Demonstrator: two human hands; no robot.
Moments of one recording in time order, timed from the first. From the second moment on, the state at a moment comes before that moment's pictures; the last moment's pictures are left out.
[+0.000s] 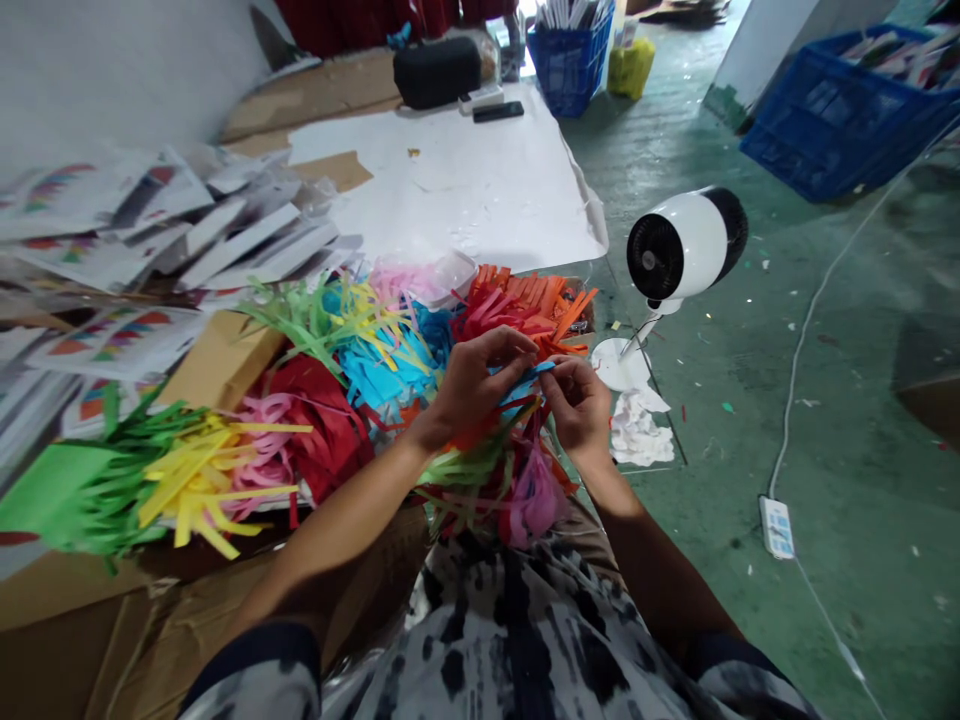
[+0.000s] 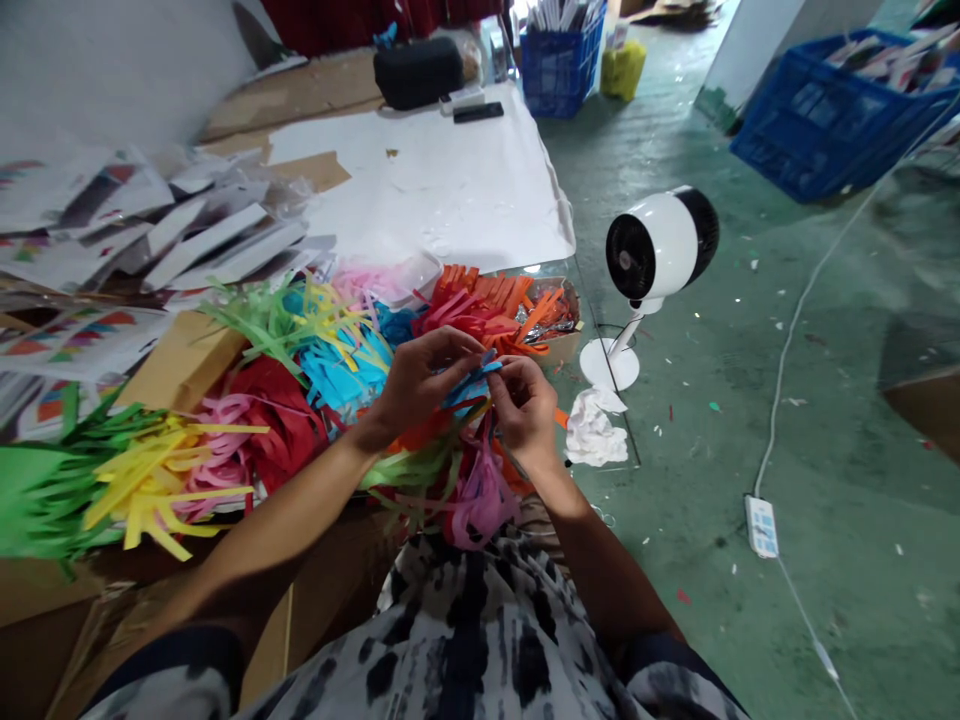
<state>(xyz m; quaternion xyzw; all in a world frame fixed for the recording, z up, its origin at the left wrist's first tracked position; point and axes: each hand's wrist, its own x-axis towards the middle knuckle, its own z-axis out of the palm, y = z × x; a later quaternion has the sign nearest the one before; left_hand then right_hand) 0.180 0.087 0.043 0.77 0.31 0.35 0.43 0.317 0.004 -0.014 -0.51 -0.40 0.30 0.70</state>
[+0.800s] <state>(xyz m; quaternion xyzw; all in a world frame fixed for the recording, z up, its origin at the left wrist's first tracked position) 0.181 0.089 0.048 0.74 0.26 0.30 0.55 0.321 0.000 -0.018 -0.47 -0.40 0.36 0.70</state>
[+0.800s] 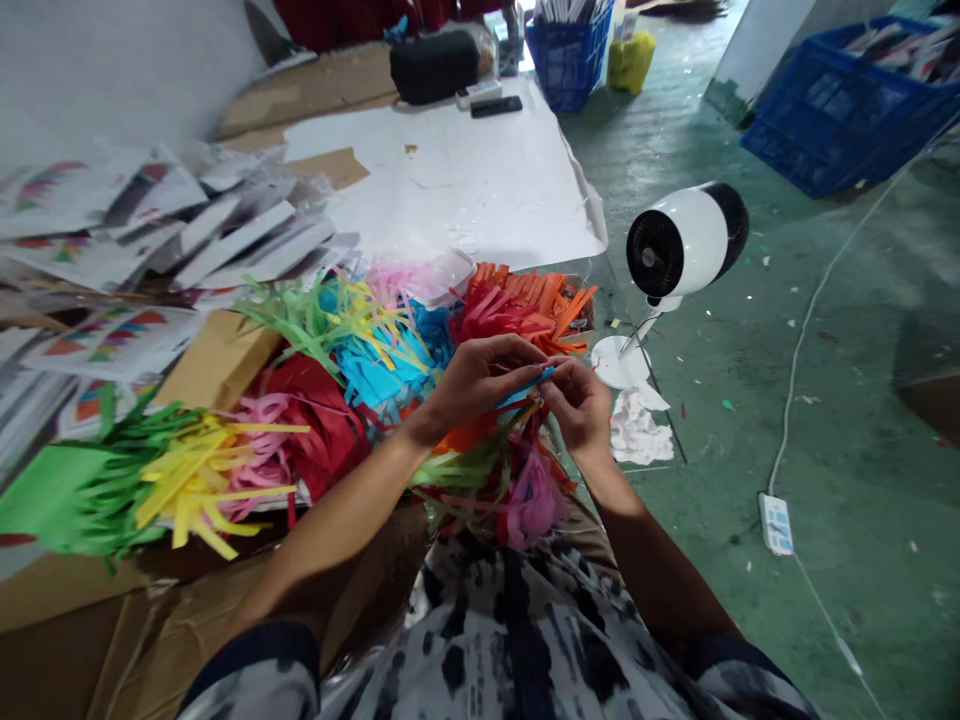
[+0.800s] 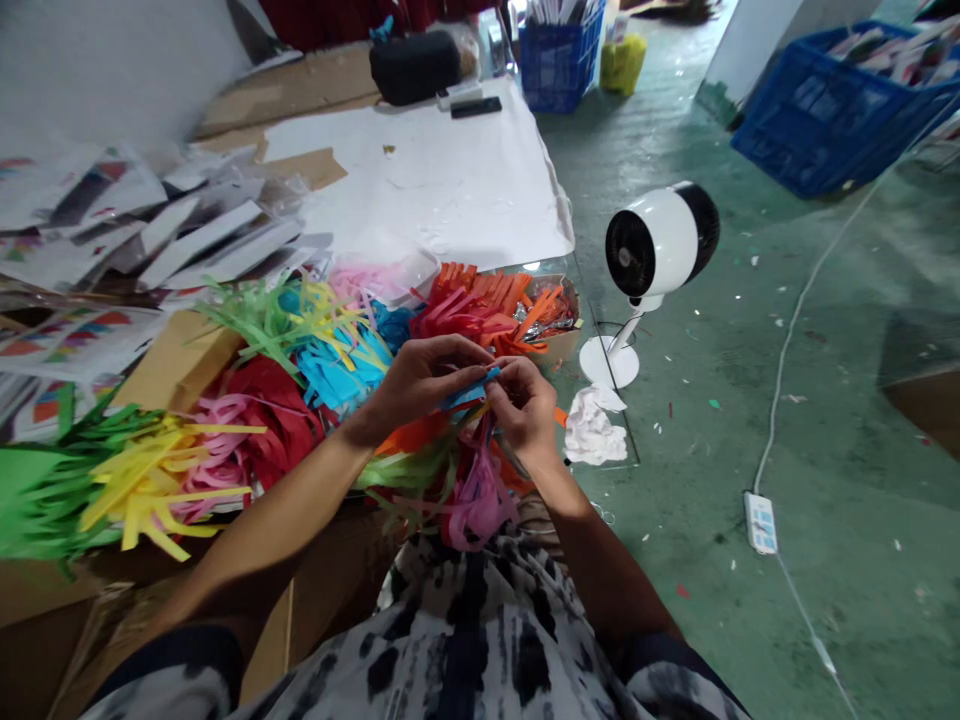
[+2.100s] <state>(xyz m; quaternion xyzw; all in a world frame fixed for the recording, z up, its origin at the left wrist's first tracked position) 0.180 0.072 0.031 0.90 0.20 0.38 0.05 0.324 0.004 -0.017 -0.48 -0.42 0.34 0.69</state>
